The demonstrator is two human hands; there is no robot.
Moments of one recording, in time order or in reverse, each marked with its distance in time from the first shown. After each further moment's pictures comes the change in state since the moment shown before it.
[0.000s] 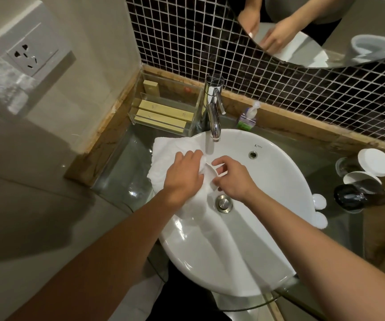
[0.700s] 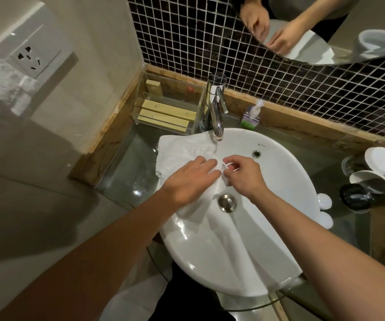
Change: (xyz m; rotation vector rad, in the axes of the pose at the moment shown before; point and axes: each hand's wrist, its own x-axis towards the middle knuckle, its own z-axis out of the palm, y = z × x) left_hand -0.005 -0.013 0.001 0.224 0.003 0.609; right_hand 0.014 0.016 -0.005 0.065 0.197 -0.009
